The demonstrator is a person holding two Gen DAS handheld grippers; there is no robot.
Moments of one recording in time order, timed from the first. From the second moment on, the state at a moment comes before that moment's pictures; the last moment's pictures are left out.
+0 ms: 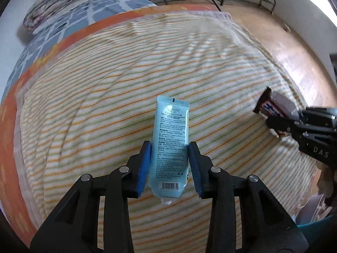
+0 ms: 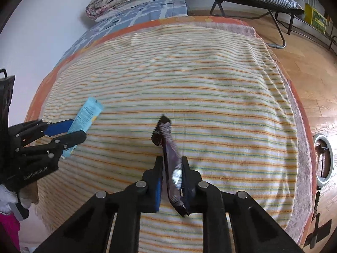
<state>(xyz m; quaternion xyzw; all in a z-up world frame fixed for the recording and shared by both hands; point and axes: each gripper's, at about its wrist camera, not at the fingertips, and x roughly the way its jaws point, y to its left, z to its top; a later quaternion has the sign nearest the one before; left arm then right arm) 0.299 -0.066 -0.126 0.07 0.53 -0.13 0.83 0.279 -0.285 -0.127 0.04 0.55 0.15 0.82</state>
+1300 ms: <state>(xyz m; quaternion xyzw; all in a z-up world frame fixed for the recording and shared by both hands) 0.022 -0.033 -0.009 0.01 0.45 -0.12 0.89 0.059 -0.254 -0.031 0.06 0.50 0.26 0.82</state>
